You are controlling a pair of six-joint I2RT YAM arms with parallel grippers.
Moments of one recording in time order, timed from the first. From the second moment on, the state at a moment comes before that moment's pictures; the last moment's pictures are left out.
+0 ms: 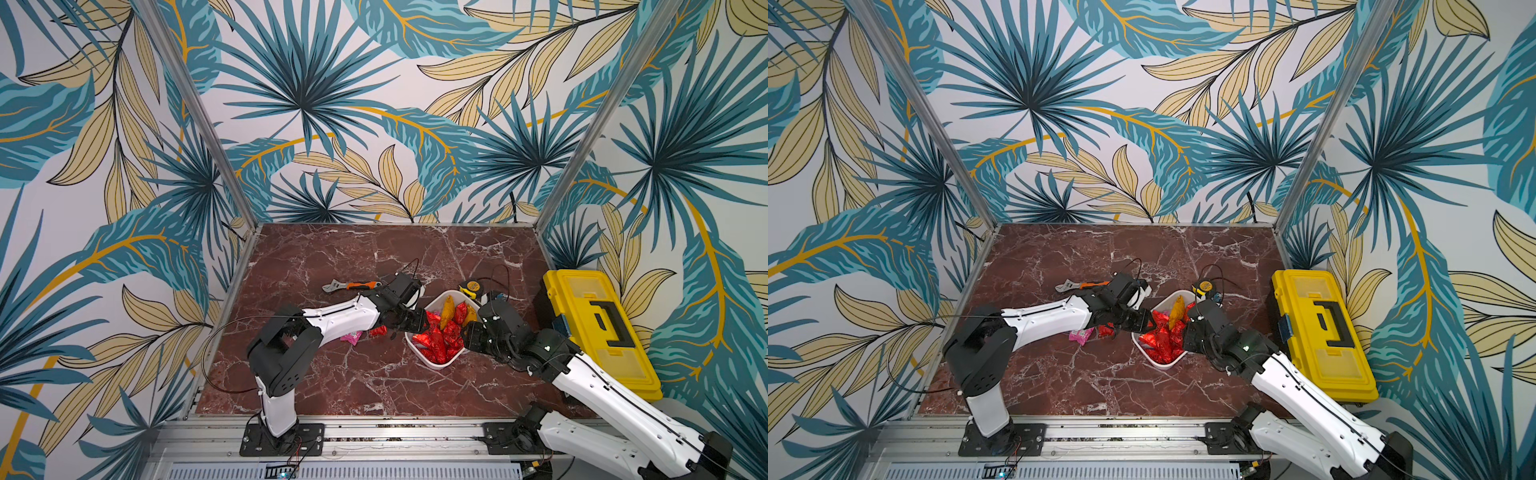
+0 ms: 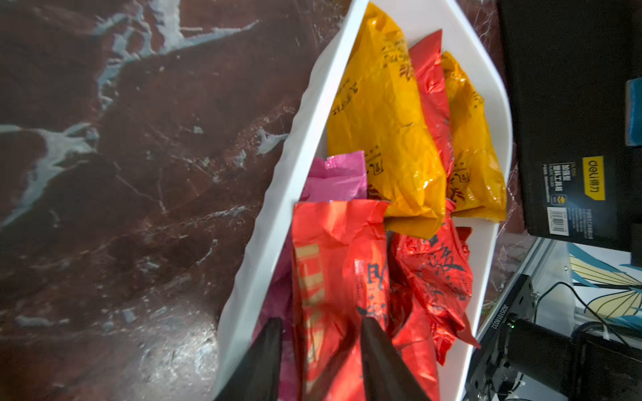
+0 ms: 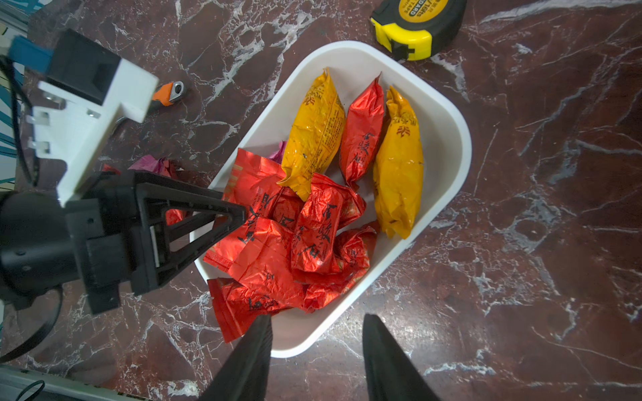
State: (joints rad) left arm -0.78 1.83 1.20 -0.33 0.33 -0.57; right arm 0.66 0.91 0.81 -0.83 0.19 0.80
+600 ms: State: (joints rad) left arm -0.78 1.75 1.21 -0.30 0.31 -0.60; right arm 0.66 0.96 0.81 -0.82 0.13 0.77
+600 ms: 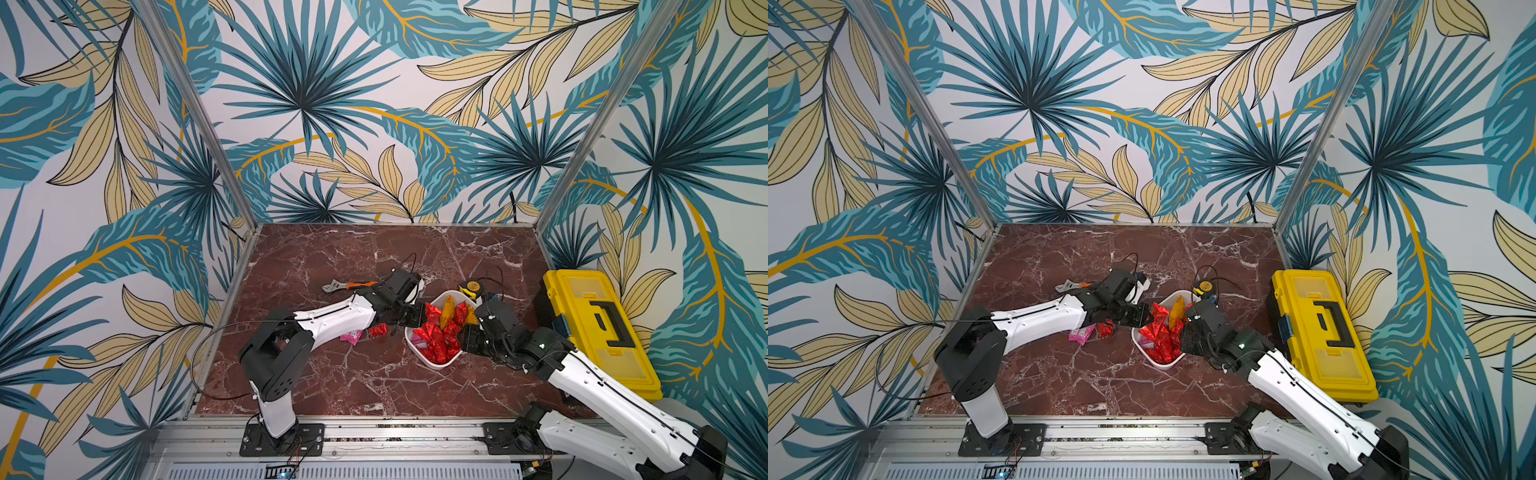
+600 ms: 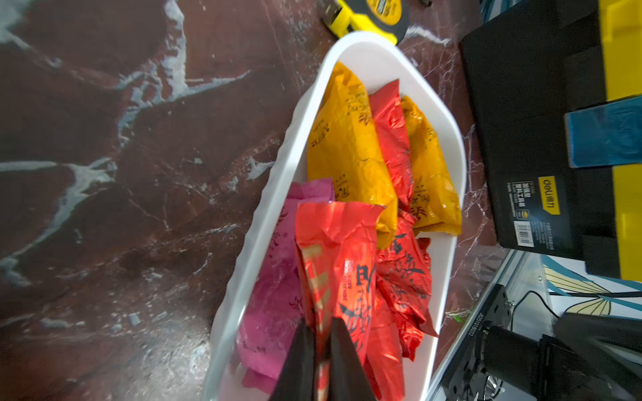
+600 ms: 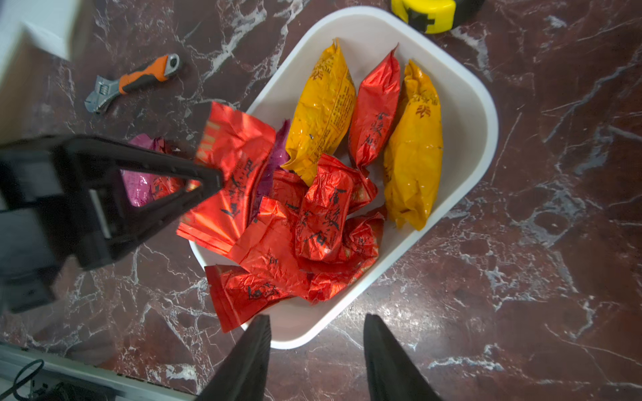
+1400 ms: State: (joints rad) left arm -0.67 1.63 1.05 -0.30 0.07 -0.74; right arm 0.66 1.03 0.83 -0.80 0.08 0.72
